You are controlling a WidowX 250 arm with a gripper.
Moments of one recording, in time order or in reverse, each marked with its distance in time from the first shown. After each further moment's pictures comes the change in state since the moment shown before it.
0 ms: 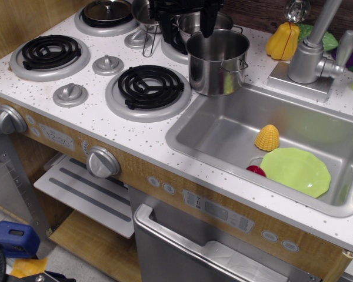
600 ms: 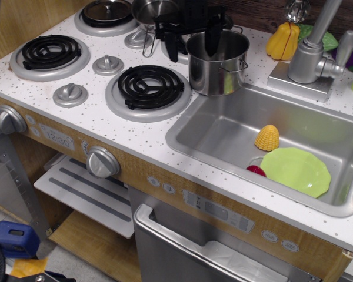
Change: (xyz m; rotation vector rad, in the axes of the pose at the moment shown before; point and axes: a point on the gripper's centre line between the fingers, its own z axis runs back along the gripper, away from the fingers) arm 0.002 0.011 -0.034 0.036 -0.064 -0.040
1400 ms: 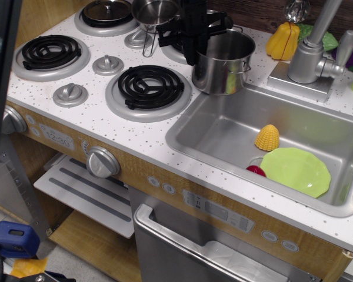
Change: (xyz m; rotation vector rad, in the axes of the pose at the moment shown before) arm -0.009 -0.004 -0.013 -0.006 -0.044 0.019
